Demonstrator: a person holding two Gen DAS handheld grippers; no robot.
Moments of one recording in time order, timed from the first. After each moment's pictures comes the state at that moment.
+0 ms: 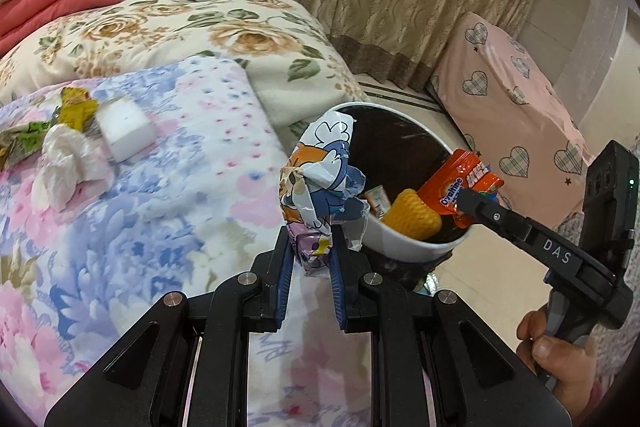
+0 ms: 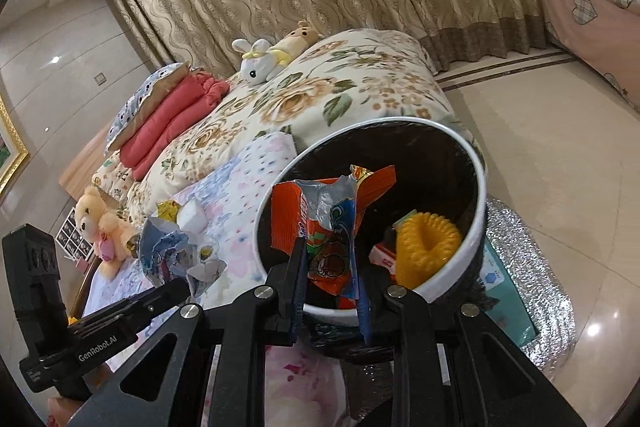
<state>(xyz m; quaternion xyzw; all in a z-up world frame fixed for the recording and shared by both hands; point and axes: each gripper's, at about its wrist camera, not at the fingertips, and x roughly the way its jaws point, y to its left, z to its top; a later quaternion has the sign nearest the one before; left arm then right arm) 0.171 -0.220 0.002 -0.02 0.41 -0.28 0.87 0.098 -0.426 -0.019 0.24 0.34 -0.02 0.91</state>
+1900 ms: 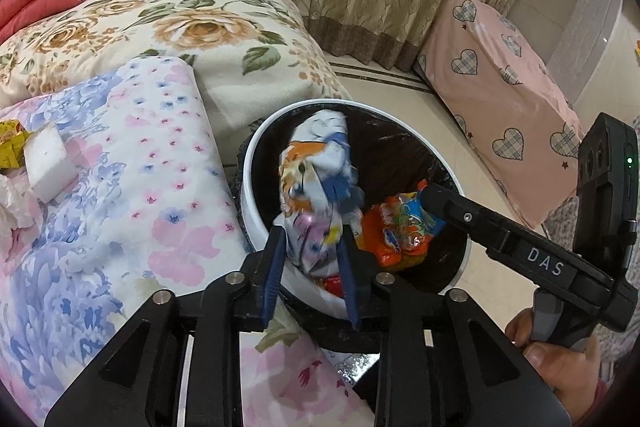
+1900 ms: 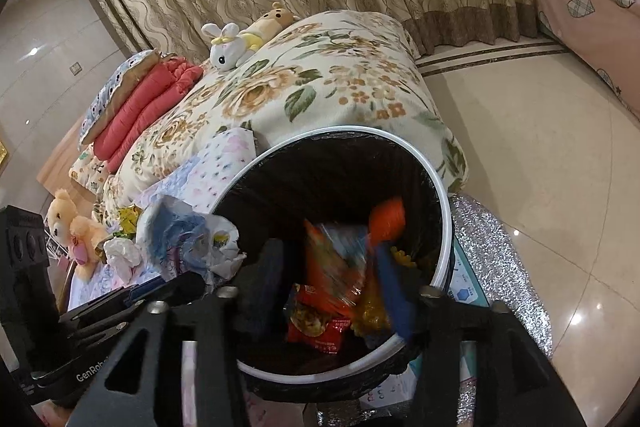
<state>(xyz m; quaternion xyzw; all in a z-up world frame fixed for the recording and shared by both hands) 0.205 -0.289 -0.009 0.01 0.43 -0.30 0.85 0.136 -0.463 -0.029 0.23 0.38 -0.04 0.89</state>
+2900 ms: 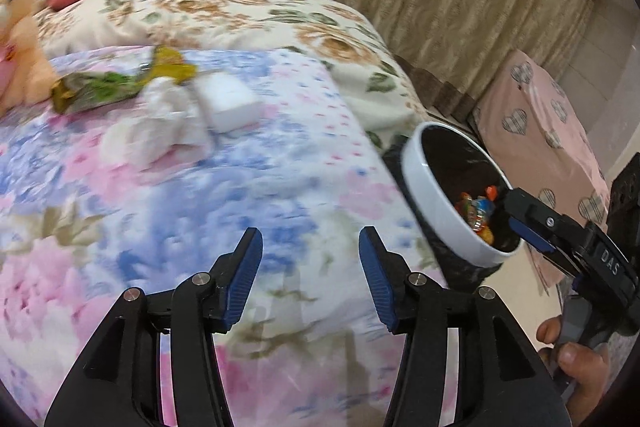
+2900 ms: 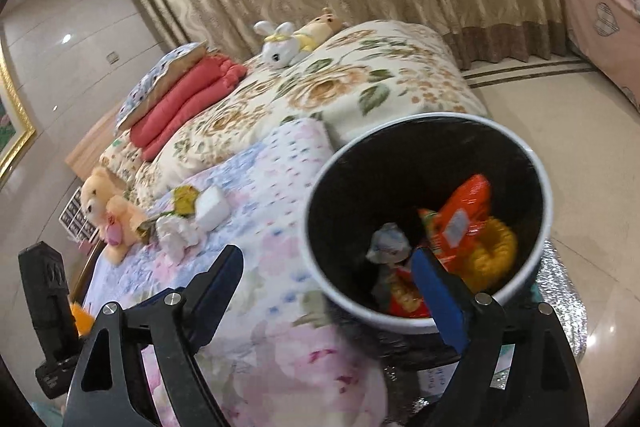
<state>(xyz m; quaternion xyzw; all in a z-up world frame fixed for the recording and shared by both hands) 0.178 -0.134 -0.016 -0.07 0.41 -0.19 0.89 0.123 -0.371 -0.014 0.21 0.36 0.02 0.91</state>
